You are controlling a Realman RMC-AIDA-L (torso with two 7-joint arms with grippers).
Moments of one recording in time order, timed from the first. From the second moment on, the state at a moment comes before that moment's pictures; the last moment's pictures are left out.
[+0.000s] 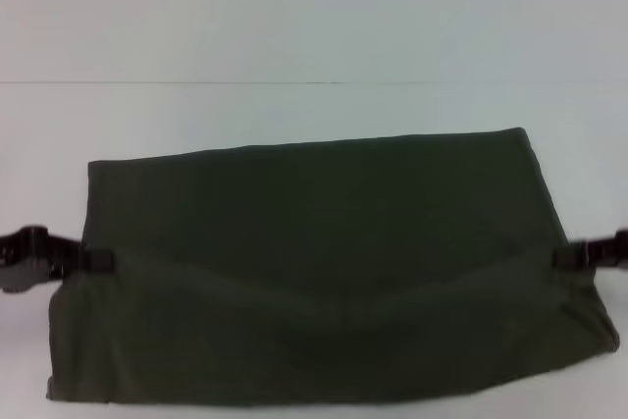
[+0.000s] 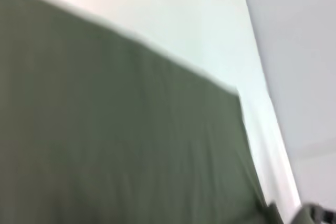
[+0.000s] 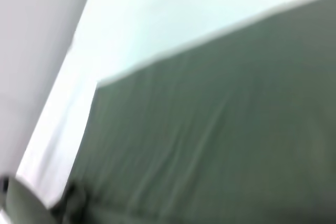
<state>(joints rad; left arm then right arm) -0.59 -1.89 0.23 0.60 2.51 1.78 -2.28 0.60 1.89 -0.43 -0.55 -2.40 -1.61 2.16</state>
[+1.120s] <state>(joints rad) -0.60 -2.04 0.22 0.53 2.12 1.19 -2.04 0.70 2.03 -0.43 -0.49 -2.03 -1.05 2.02</state>
